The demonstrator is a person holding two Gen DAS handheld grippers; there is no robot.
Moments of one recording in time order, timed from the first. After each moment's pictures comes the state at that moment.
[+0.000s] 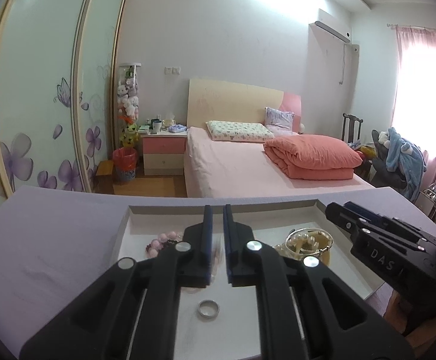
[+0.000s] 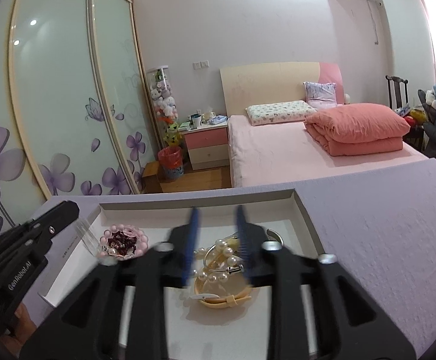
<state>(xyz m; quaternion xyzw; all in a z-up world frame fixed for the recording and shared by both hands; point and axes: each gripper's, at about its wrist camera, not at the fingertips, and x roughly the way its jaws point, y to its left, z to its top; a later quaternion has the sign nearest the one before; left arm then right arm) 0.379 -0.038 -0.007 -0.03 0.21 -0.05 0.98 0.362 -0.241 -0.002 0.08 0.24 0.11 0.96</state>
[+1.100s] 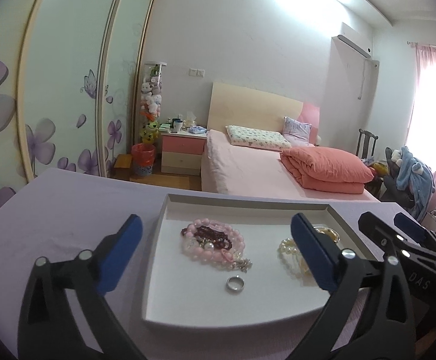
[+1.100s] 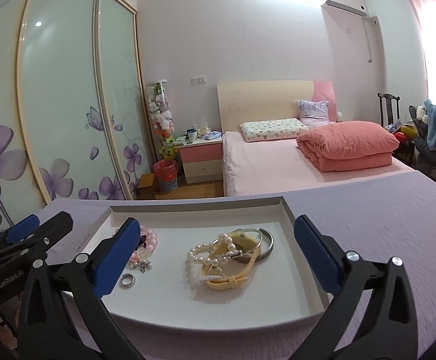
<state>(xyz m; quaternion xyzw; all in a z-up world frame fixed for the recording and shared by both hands) 0.327 -0.001 0.001 -0.07 0.20 0.00 0.98 0.316 -0.234 0.015 0.06 0.20 0.09 0.97</state>
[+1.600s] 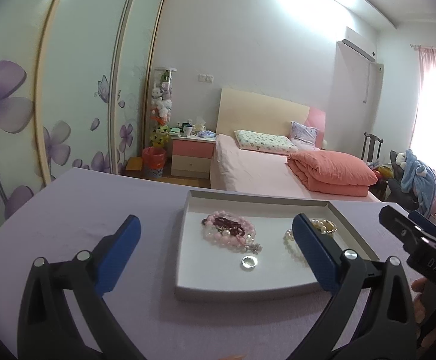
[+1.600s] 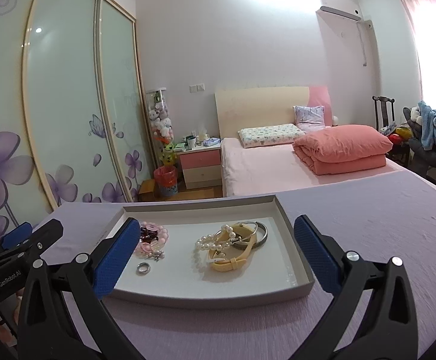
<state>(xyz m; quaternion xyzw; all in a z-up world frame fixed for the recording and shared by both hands) 0.272 0.015 0.018 -0.07 0.19 0.02 0.98 0.269 -0.238 0.030 0.06 0.18 0.08 0.98</state>
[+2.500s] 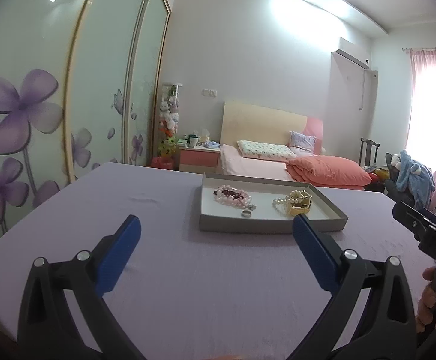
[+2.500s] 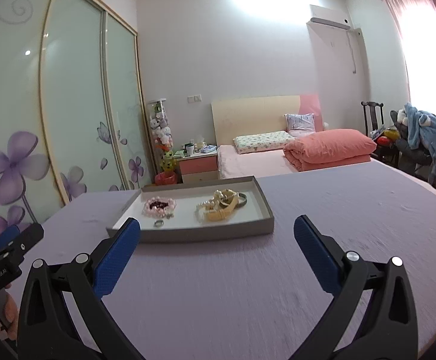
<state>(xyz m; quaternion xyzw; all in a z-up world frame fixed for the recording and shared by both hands) 0.110 0.012 0.014 -0.06 0.15 0.03 0.99 0.129 -0.263 0.019 0.06 0.16 0.07 0.98</state>
